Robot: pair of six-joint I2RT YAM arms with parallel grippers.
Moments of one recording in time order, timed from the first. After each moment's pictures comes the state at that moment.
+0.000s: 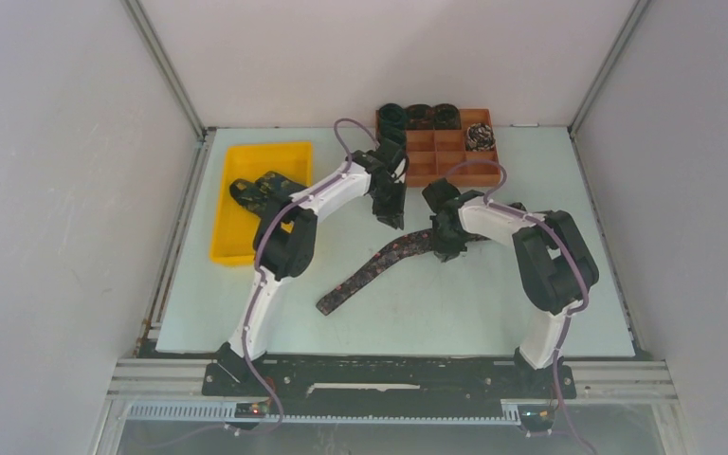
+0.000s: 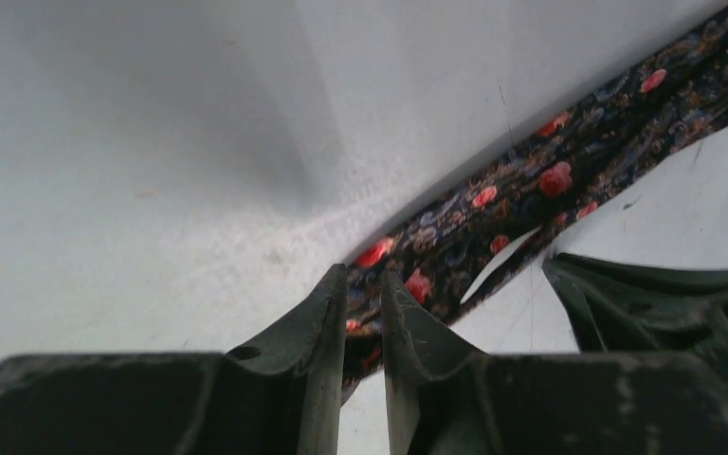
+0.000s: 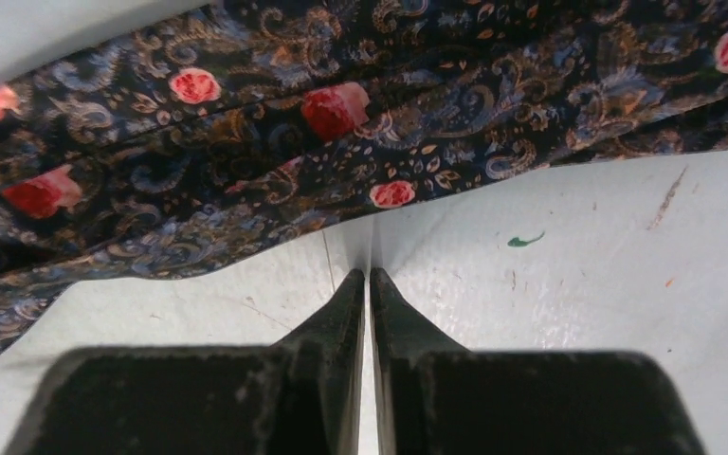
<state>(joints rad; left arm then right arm) -0.61 2.32 2.01 -0.87 0.24 -0.45 0.49 1.83 1.17 -0.66 0.12 0.51</state>
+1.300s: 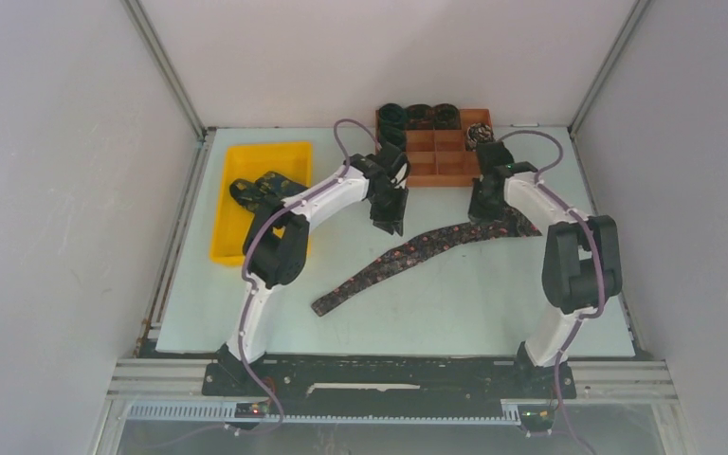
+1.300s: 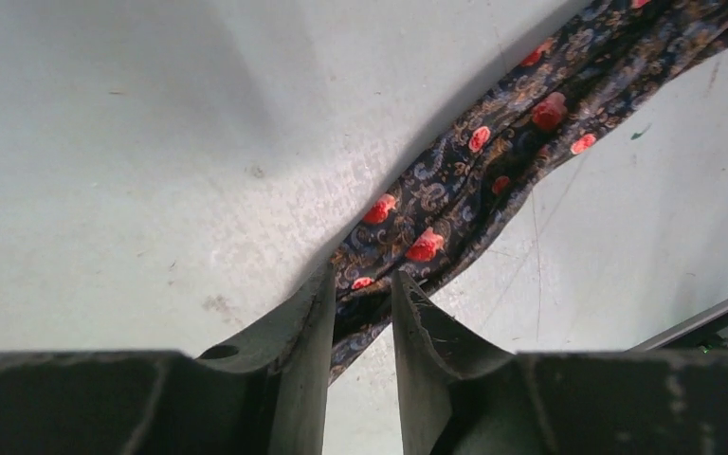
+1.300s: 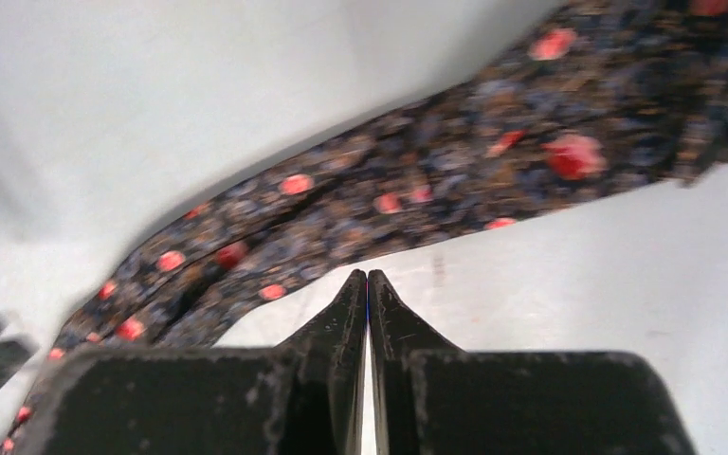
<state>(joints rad) -0.66 2.25 1.91 -0.88 0.23 -0.43 0.24 1.79 1.33 -0.72 0.03 0.42</state>
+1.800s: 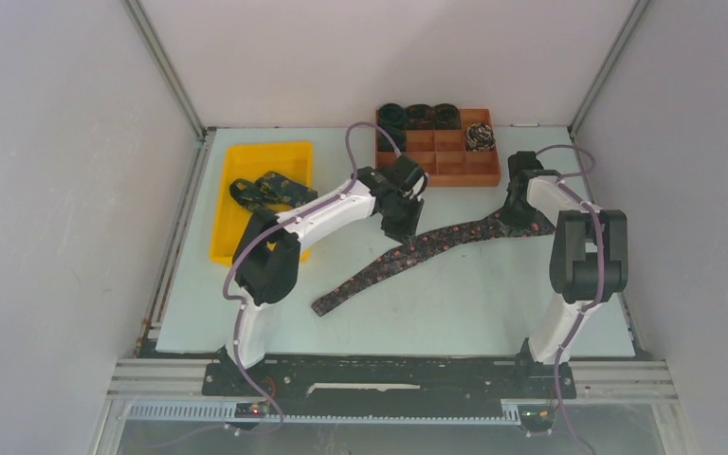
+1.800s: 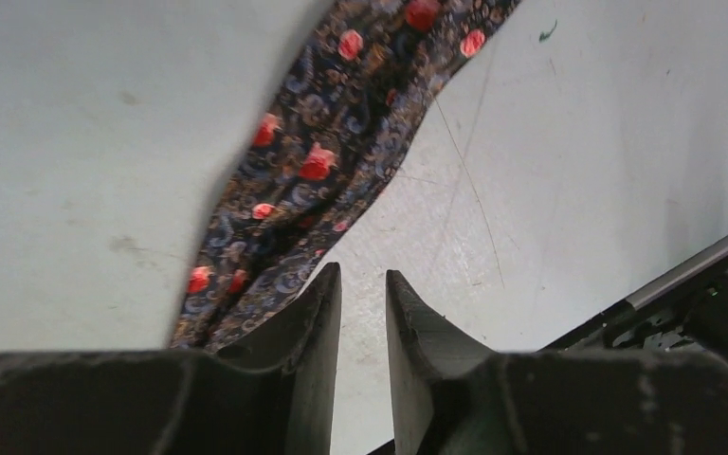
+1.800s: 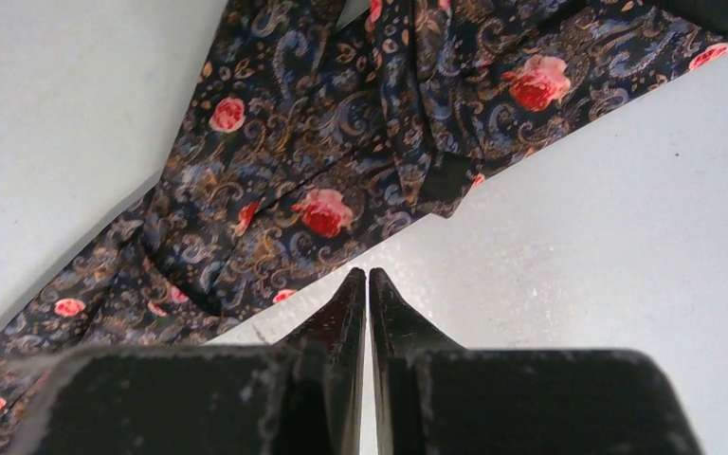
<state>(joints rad) -0.76 2.07 1.80 -0.84 0.16 -0.42 0.02 1.84 1.26 -0.70 0.16 0.43</state>
